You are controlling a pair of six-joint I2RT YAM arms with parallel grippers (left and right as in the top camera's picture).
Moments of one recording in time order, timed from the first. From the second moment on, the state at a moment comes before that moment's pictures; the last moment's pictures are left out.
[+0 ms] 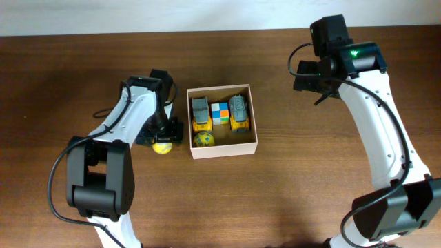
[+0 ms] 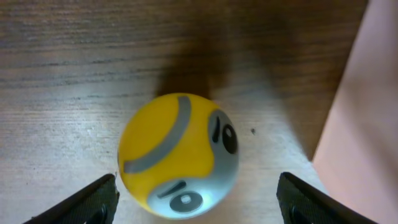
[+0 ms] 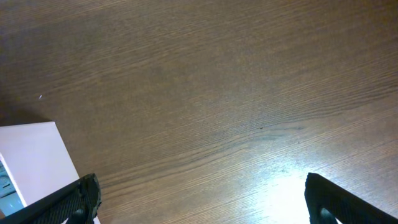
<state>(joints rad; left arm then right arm) -0.19 2.00 1.47 -1.17 0.01 -0.18 0.15 1.79 1.82 -1.25 0.28 0.42</state>
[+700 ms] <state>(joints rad) -0.19 2.00 1.39 -1.06 -0.03 -0.18 0.15 1.79 1.82 -1.25 0.28 0.42</state>
